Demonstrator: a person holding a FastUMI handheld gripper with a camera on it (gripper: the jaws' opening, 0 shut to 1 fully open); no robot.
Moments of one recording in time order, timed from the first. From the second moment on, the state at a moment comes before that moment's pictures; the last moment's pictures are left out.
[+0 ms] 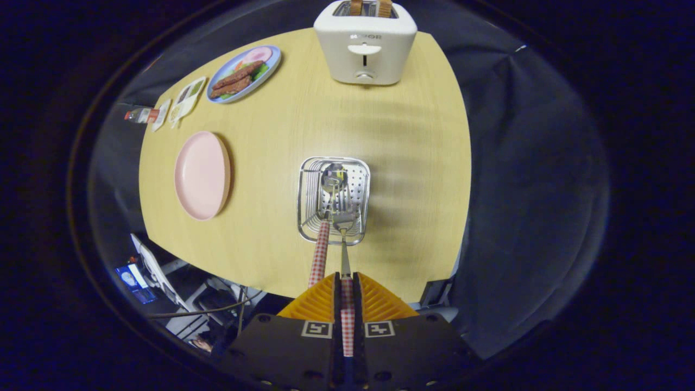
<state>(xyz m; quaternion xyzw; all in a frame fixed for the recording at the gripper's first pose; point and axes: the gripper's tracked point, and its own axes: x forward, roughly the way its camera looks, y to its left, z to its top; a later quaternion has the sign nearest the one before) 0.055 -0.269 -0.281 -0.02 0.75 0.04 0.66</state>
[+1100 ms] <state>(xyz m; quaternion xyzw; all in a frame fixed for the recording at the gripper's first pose) 0.075 -0.222 -0.256 -0.01 0.70 0.01 0.71</state>
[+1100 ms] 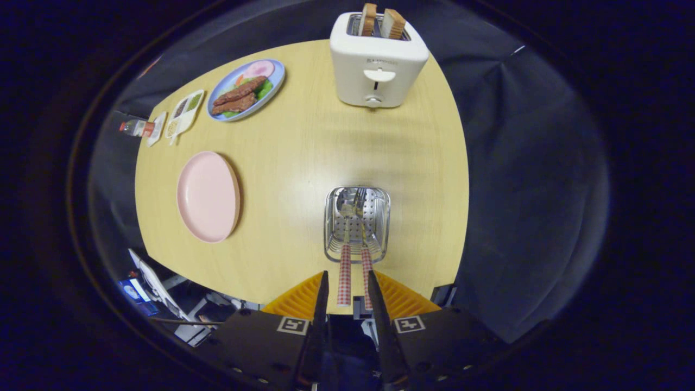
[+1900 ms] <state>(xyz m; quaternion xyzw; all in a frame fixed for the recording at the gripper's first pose) 0.078 -0.044 -0.151 0.00 0.38 0.02 0.93</state>
